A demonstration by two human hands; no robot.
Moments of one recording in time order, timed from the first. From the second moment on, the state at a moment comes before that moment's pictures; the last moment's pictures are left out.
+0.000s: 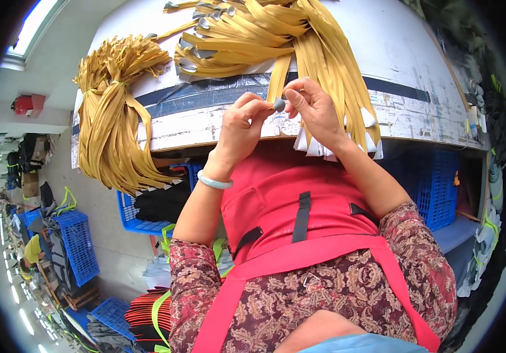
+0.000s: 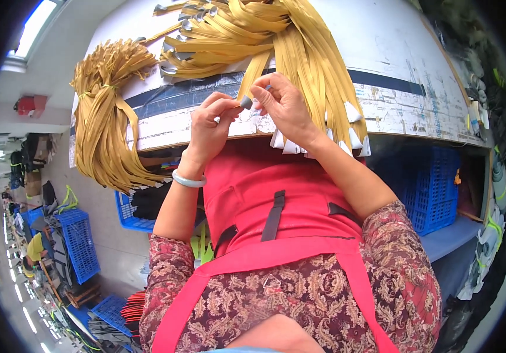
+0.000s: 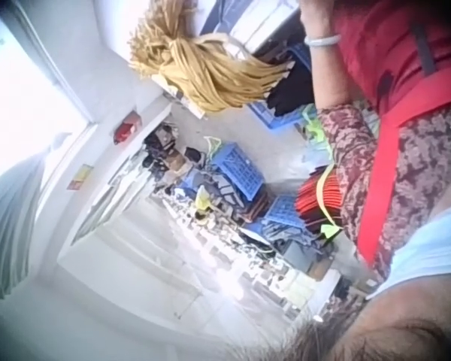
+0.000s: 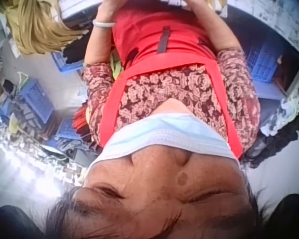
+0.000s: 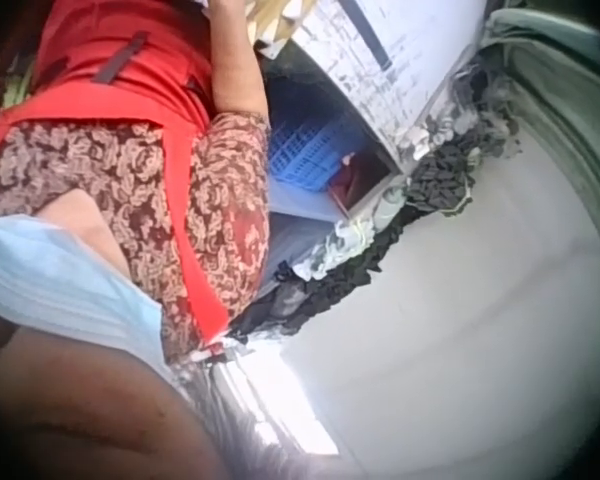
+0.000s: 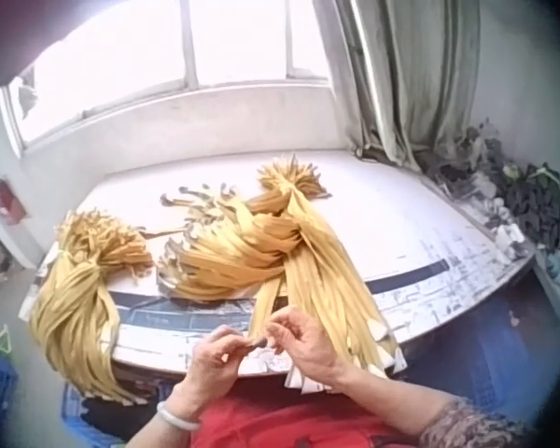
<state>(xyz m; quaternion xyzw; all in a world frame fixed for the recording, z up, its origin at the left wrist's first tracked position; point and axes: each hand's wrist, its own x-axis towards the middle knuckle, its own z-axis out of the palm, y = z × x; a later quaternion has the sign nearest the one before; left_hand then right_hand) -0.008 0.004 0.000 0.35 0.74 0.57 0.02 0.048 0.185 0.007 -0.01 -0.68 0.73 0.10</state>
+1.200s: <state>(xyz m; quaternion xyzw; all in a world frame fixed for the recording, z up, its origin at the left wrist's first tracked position) 0.095 0.027 -0.064 0.29 0.80 0.50 0.15 0.120 0.229 -0.022 0.21 -0.95 0.24 -0.01</state>
